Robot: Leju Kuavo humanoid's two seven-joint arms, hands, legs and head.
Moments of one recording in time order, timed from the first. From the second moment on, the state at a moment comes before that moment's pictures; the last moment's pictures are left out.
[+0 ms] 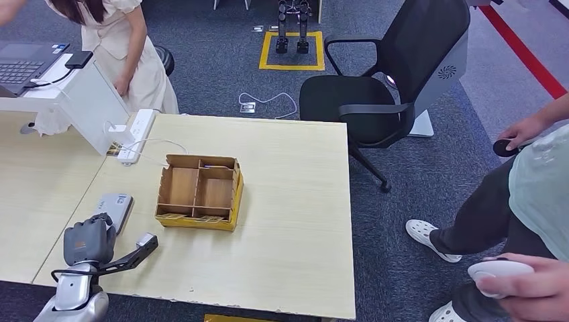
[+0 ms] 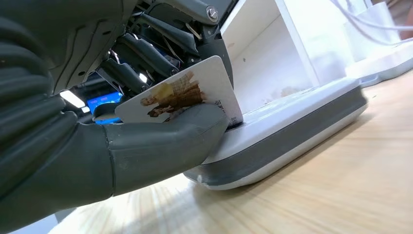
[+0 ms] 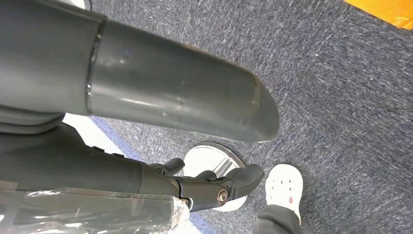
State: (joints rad) left arm -0.11 0.37 -0.13 -0.96 -1.31 0.51 0.19; right arm 0.11 -0.19 0.69 -0.79 0.31 -0.44 0.38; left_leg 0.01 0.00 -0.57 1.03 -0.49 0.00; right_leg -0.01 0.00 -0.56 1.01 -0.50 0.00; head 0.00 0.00
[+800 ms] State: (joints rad) left arm -0.36 0.45 -0.13 -1.10 -1.04 0.57 -0.06; right arm 0.08 -0.19 0.70 -0.77 0.31 -0.43 0.33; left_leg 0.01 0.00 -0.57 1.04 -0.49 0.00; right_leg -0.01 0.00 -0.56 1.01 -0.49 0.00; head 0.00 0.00
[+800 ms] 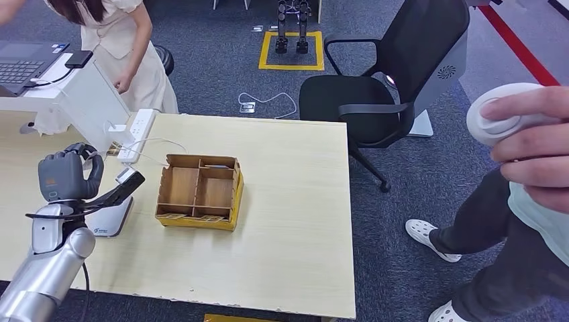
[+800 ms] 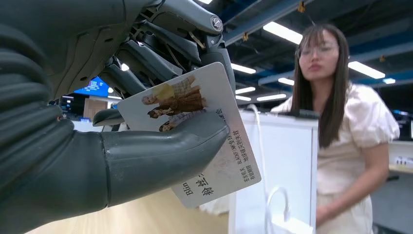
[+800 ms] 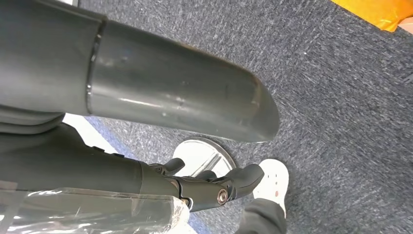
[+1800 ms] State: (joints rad) left arm -0.61 0.43 -0.20 -0.99 -1.06 0.57 -0.03; right arm 0.03 -0.17 0.72 -0.70 0.32 -0.41 0.28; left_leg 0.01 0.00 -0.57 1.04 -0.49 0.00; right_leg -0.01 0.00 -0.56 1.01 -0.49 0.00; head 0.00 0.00
